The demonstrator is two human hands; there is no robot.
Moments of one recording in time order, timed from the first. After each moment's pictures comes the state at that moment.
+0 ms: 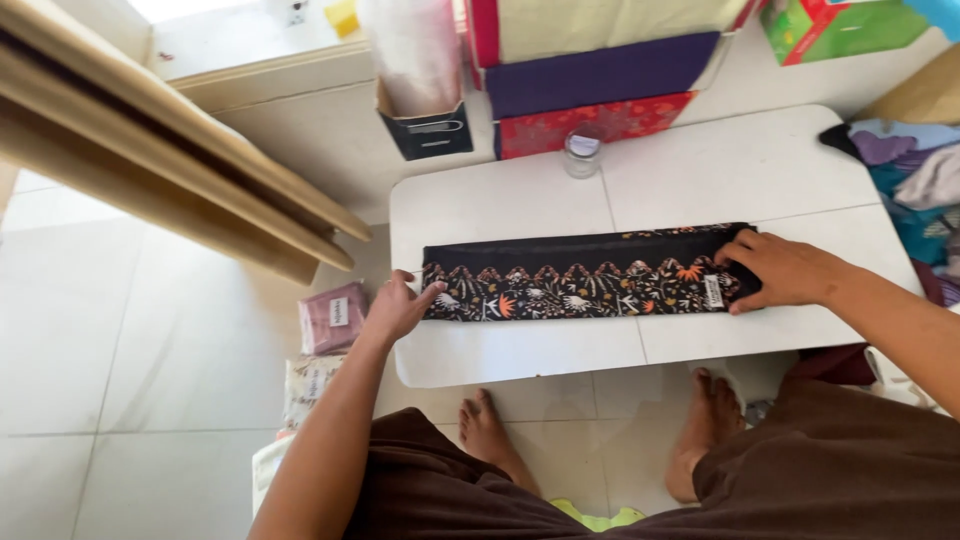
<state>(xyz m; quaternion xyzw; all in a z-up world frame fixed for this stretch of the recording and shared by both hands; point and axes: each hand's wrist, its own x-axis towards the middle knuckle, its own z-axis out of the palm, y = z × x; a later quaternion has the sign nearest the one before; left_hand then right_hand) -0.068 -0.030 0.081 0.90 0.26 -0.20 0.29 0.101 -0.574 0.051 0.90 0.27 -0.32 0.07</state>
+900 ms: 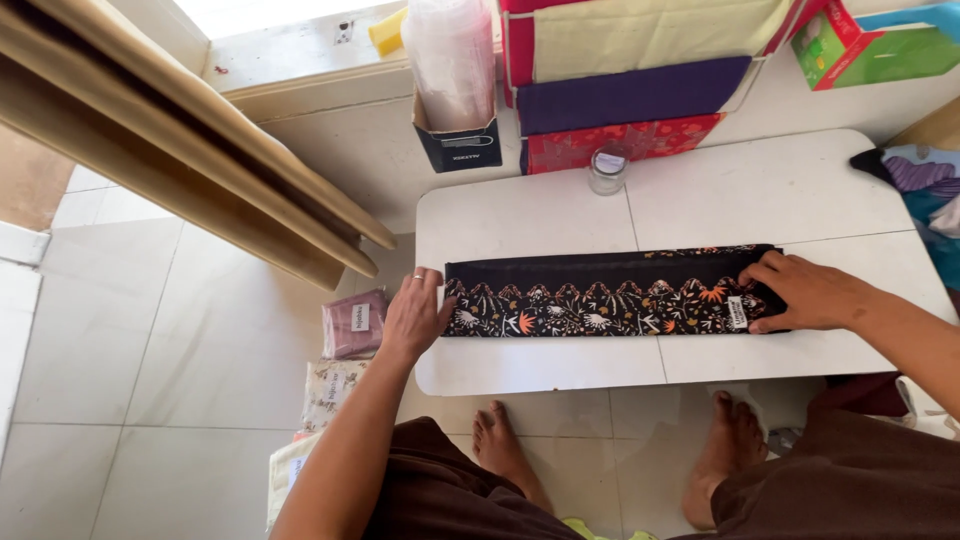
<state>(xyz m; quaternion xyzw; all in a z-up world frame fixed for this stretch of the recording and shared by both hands) -0.076 -0.011 0.042 1.00 0.00 0.02 0.09 0.105 -0.578 0.041 0.91 0.26 -0.32 0.07</state>
